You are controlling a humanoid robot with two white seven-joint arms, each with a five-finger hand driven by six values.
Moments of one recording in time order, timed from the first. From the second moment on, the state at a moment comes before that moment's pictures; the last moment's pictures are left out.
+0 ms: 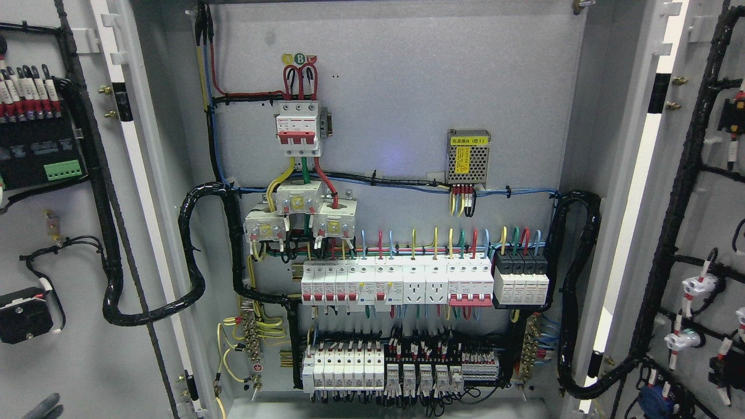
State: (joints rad) left arm 0.23 0.53 0.11 -1.61 0.56 -0.77 -0.20; right arm 0.54 -0.59 0.02 -1.95 -0.78 -0.79 0.24
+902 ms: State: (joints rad) left arm 0.45 0.37 -0.02 -1.63 0.41 -0.37 -0.20; right arm 0.64 -0.49 0.17 -1.79 -0.64 -0.79 0.24
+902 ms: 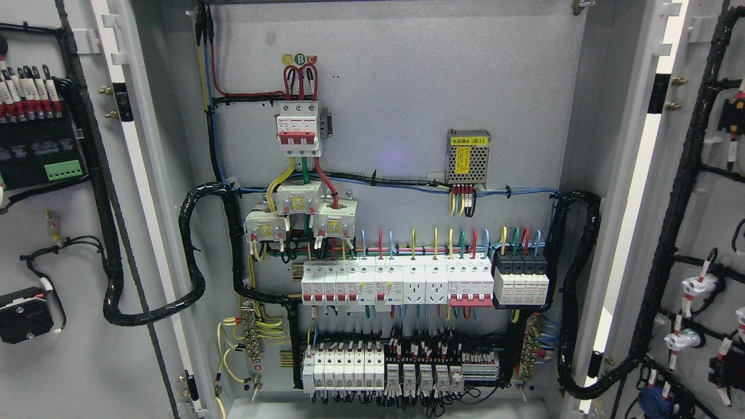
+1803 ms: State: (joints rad) left arm 0.56 0.26 -0.08 -1.33 0.29 -0.21 -0.20; right arm 0.81 -0.41 0.26 -1.46 -0.61 -0.79 0.24
